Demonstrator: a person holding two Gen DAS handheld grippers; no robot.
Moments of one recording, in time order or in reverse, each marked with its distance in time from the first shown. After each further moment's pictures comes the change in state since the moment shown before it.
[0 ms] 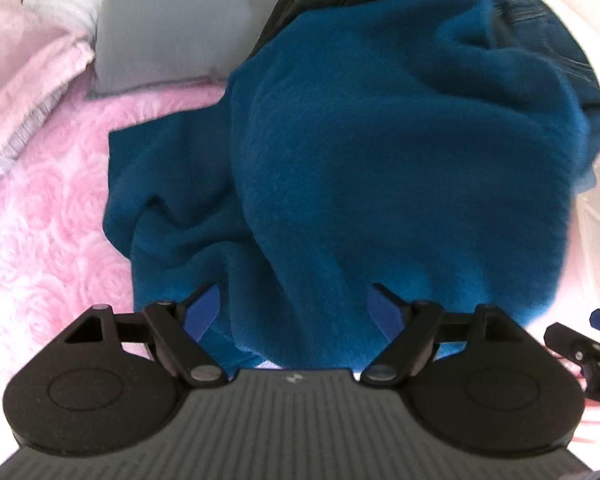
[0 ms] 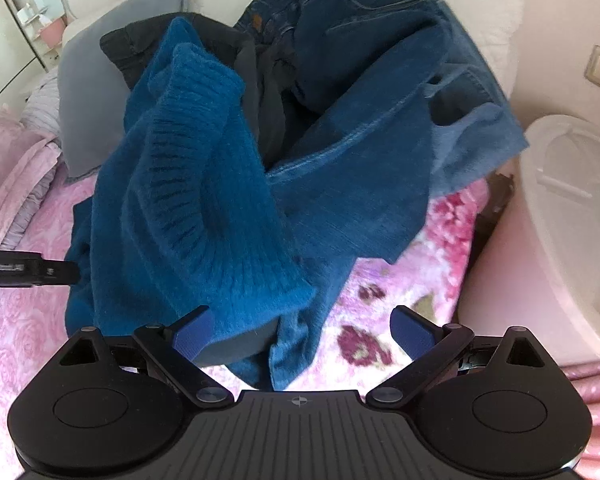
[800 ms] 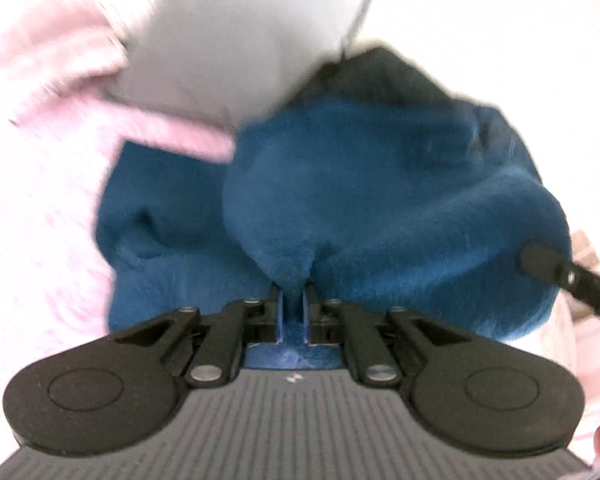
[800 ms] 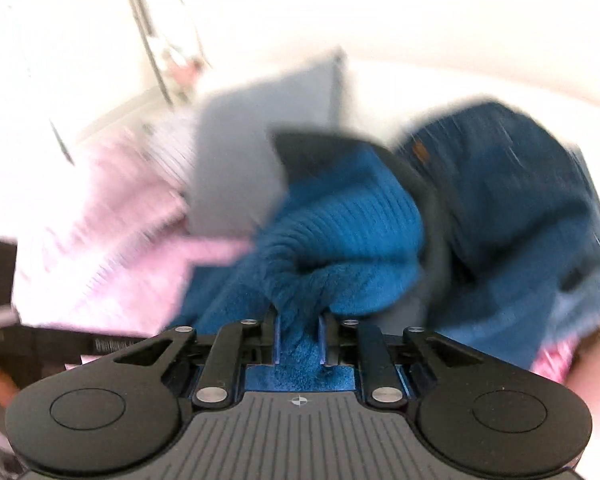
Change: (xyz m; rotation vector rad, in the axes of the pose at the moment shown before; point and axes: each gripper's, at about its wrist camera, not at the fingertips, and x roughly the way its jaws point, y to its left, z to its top) left arm -0.082 0.064 -0.052 -0.244 -0.293 -0.191; right arm -0.051 0.090 0.046 -0.246 -0.280 0.310
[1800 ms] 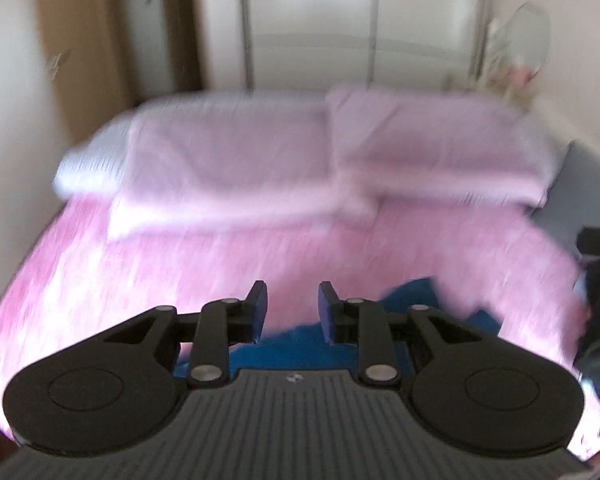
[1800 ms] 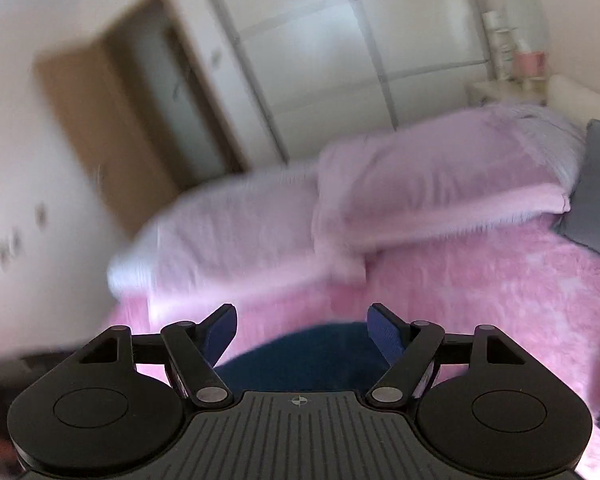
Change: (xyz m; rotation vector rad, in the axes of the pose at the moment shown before) left arm -0.532 0.113 -0.312 -0.533 -0.287 0.883; right arm -0.160 0.434 -0.090 -0.472 0.255 0.691
